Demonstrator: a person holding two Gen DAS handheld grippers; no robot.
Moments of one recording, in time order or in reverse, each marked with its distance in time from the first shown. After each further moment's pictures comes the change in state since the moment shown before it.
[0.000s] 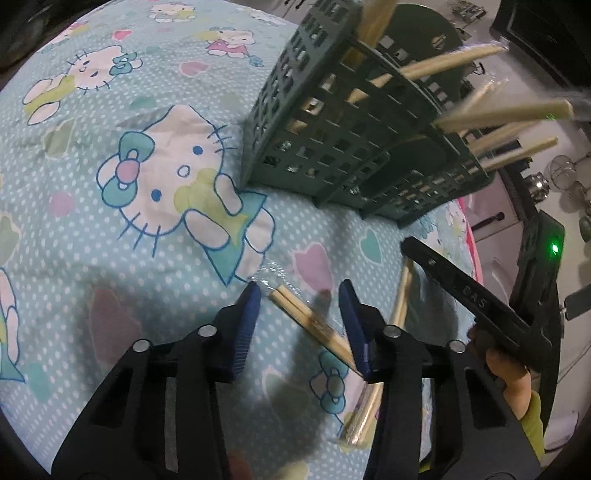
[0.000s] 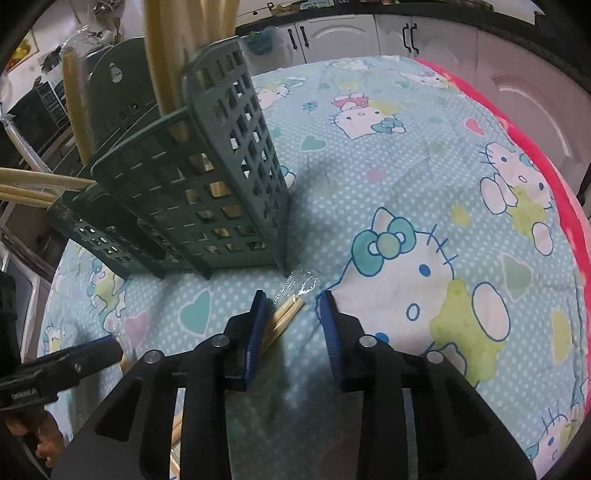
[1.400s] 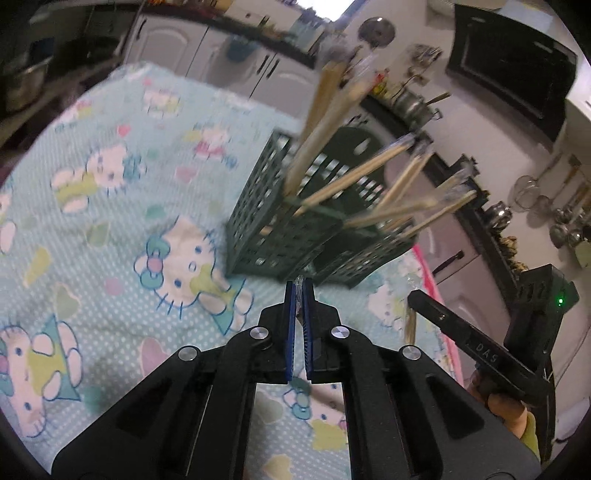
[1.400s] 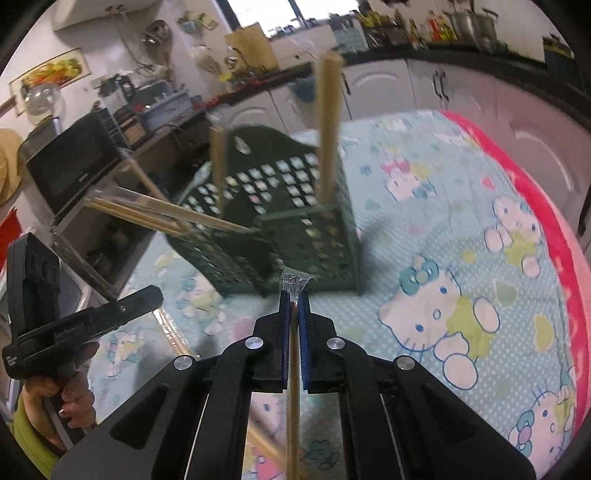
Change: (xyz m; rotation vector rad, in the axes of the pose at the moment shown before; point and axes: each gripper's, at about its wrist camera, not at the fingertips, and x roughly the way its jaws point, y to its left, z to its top) left arm -0.106 0.005 0.002 0.084 -0.278 -0.085; right arm -0.094 0.039 -0.009 -0.058 -0.187 0.173
